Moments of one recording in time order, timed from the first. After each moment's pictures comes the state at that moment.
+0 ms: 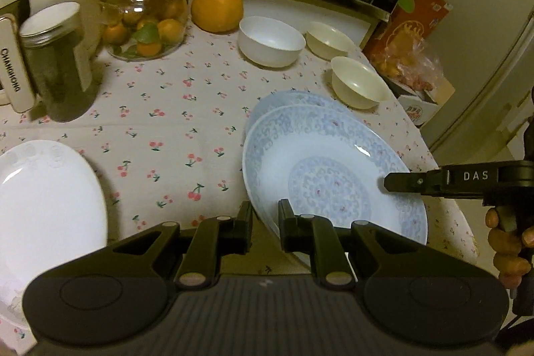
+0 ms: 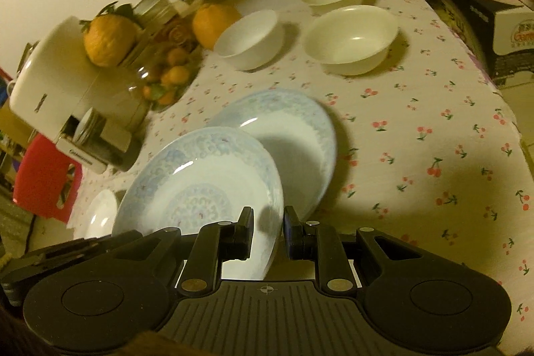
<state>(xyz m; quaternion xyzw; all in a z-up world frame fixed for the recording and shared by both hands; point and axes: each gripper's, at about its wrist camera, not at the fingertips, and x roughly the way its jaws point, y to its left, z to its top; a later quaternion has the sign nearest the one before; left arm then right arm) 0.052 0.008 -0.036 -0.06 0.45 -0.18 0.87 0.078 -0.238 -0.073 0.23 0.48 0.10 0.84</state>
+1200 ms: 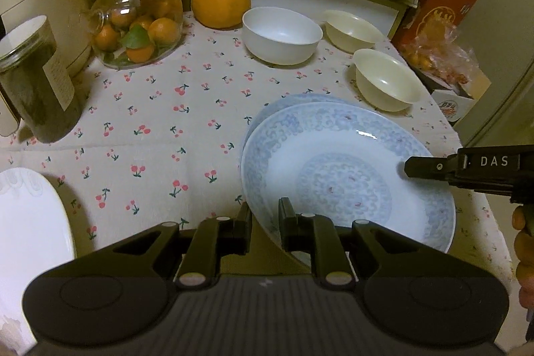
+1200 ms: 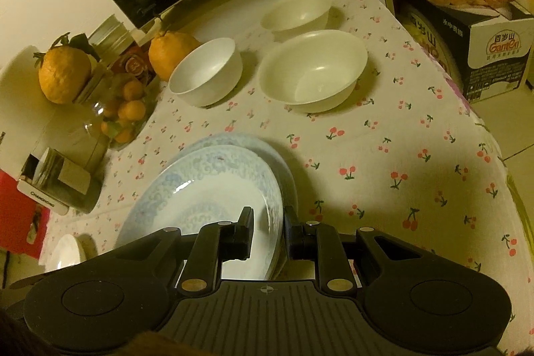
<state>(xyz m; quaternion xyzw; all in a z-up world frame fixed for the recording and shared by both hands) 0.088 -0.034 -0.051 -0.02 0.46 -0.12 0.88 0.114 -0.247 -0.081 0.22 0.46 0.04 0.86</state>
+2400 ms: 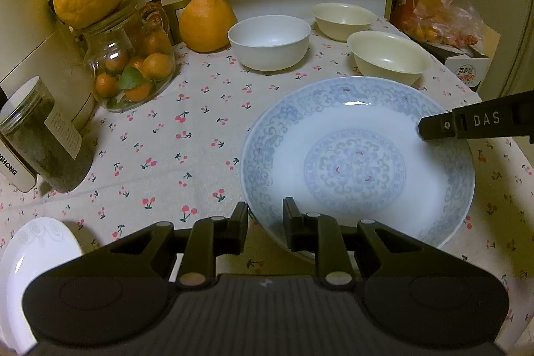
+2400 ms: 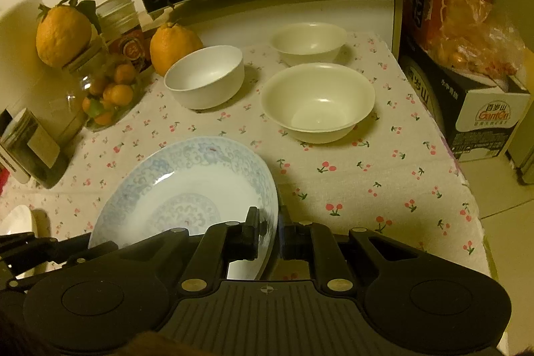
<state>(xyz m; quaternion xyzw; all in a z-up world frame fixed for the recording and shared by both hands) 0.078 -0.061 -0.060 0.10 0.41 -0.10 0.90 0.119 -0.222 -0.079 0.09 0.43 0.03 0.90</state>
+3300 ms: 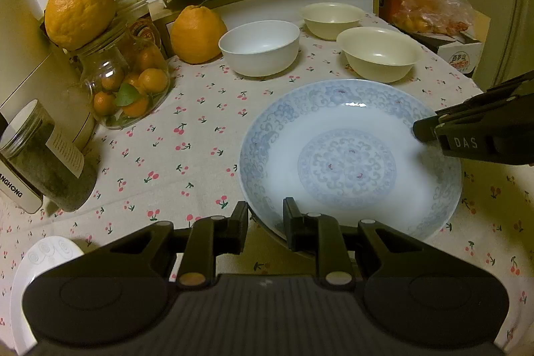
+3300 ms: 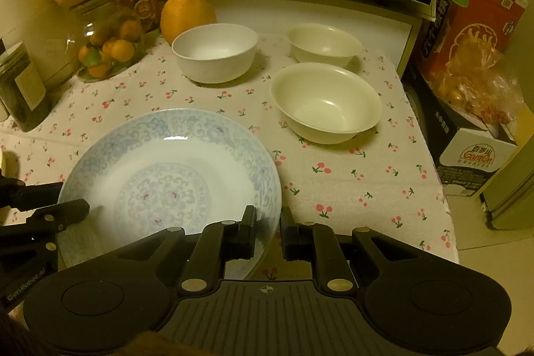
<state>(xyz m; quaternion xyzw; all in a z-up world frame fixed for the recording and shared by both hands) 0.074 -0.066 -0.060 0.14 0.40 -0.11 0.90 0.119 -0.197 -0.085 -0.03 0.44 0.02 0.90</state>
